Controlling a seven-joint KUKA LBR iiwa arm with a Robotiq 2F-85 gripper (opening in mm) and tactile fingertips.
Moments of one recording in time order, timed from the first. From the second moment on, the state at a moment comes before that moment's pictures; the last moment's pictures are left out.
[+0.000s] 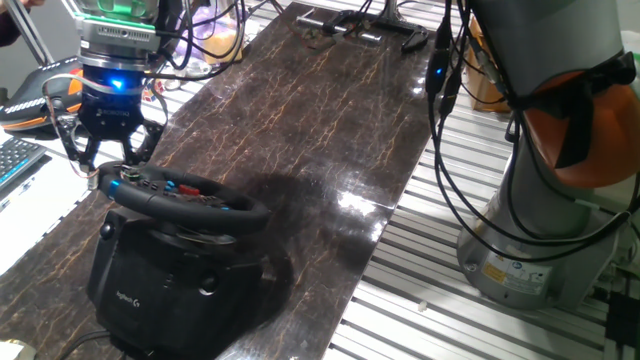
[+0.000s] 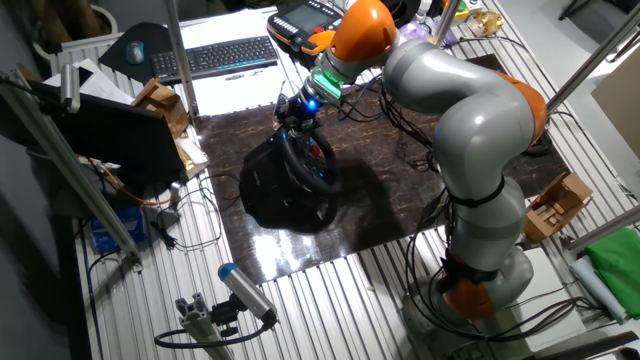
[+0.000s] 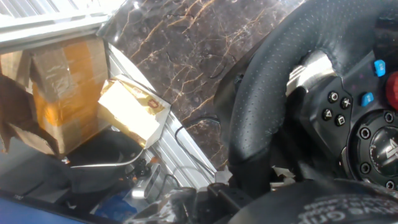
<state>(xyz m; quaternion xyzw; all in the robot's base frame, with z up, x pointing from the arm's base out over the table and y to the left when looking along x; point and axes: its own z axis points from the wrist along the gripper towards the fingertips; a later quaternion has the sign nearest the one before) 0.575 0.310 0.256 -0.28 -0.91 -0.27 0.11</state>
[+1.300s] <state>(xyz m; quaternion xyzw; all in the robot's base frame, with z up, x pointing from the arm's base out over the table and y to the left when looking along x) 0.580 0.299 0.255 -0.29 -0.92 -0.26 0.10</state>
